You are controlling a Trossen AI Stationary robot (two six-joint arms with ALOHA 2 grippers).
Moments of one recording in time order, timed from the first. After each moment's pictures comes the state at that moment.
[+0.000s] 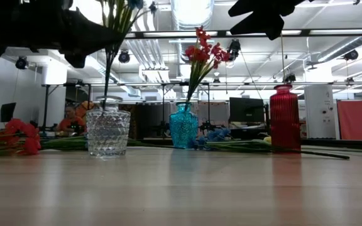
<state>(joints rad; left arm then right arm) -0.38 1.21 0.21 1.10 -0.67 -0.01 0.26 1.19 0.86 -0.14 0.40 0.30</state>
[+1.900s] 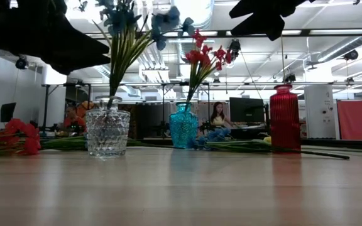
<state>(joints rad) -0.47 1.04 0.21 0.69 -0.78 -0.12 0.26 1.19 0.86 -0.15 0.40 0.30</state>
